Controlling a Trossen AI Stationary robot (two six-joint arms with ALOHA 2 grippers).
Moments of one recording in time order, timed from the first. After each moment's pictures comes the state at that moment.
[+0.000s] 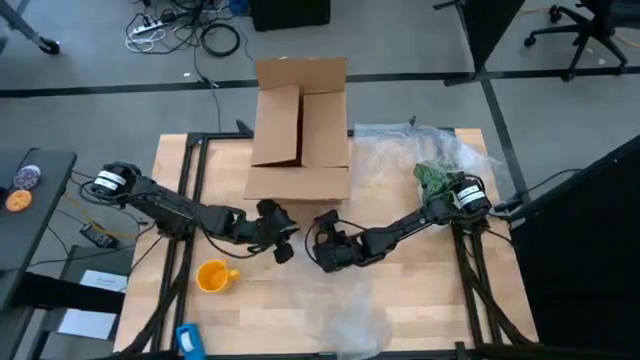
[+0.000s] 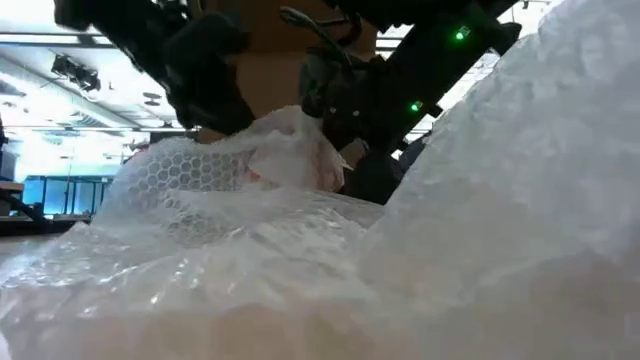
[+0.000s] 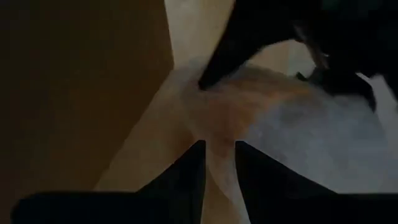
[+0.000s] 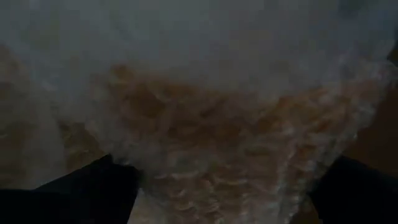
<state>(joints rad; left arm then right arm) -0.26 1.38 0.70 -0.03 -0.47 -0.43 0.33 2.00 1.24 -0.14 0.81 -0.45</state>
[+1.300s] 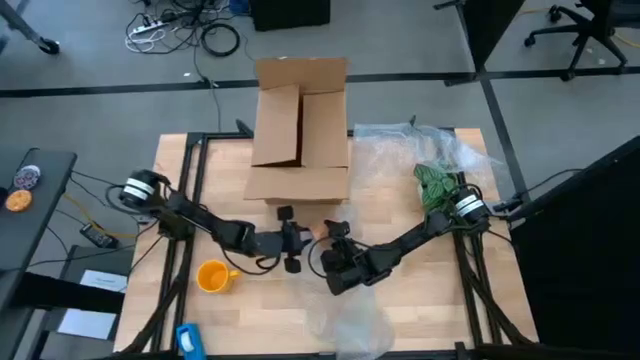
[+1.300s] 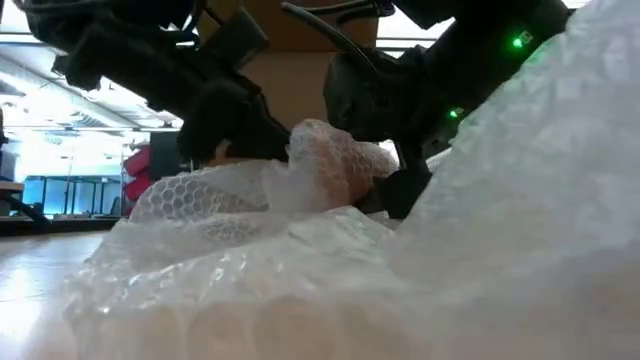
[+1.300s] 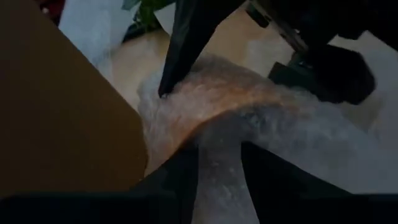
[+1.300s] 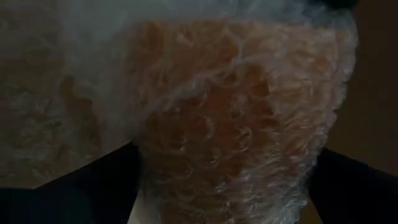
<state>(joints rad) -0.31 1.65 0.66 0.55 -0.59 0.16 0.43 2.04 1.24 -0.22 1.12 -0.41</state>
